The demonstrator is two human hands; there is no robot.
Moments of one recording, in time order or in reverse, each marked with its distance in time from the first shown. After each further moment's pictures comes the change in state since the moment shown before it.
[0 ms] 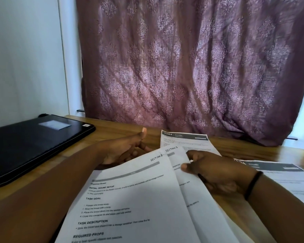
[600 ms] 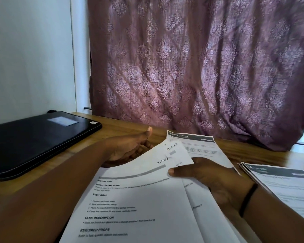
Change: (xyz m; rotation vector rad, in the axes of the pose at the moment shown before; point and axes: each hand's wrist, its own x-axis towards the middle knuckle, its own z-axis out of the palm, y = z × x) left_hand -0.001 0.002 -0.002 0.087 0.047 0.003; right_hand -0.002 -0.007 0.039 0.208 0.025 -0.076
